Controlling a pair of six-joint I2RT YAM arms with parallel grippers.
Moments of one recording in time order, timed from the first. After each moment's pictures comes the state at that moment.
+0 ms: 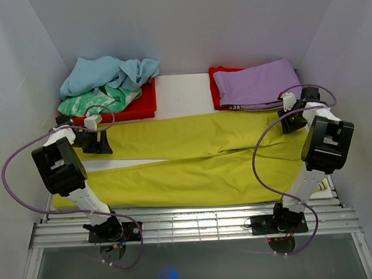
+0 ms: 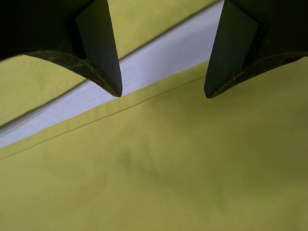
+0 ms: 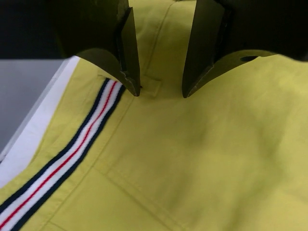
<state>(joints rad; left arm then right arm) 0.43 1.80 1.18 -0.70 0.60 0.61 -0.29 1.88 1.30 -0.57 -0.23 -0.66</state>
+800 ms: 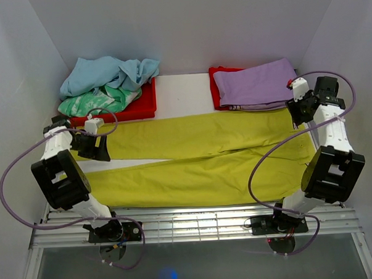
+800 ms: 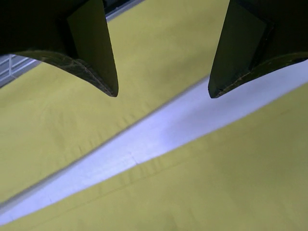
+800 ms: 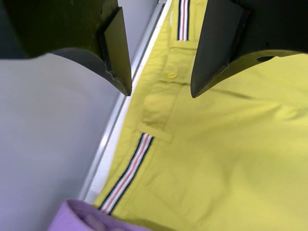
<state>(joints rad) 0.44 1.69 1.21 -0.95 0.52 0.75 -0.30 1.58 1.33 -0.66 -0.19 -0.72</state>
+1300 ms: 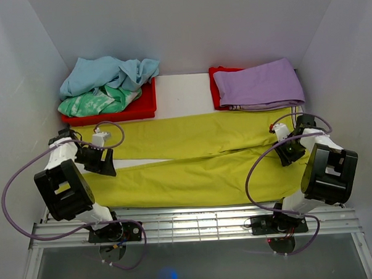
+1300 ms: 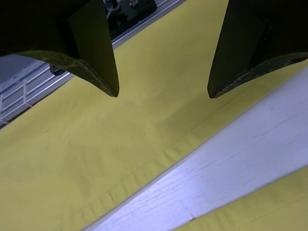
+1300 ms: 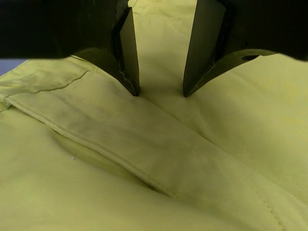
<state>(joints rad) 0.44 1.52 0.98 -1.02 0.52 0.83 -0.29 1.54 0.86 -0.67 -0.15 -0.86</state>
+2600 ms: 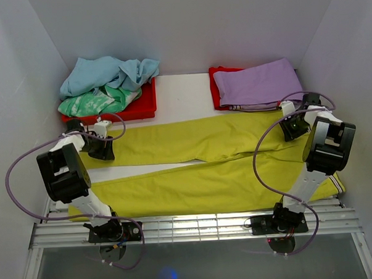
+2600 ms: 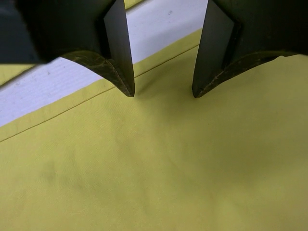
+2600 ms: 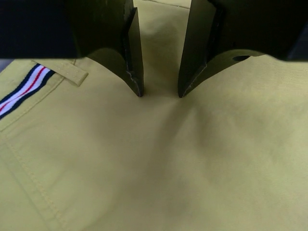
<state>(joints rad) 0.35 1.72 1.02 -0.58 0.46 0.66 -0.32 1.89 1.27 -0.63 -0.22 -0.80</state>
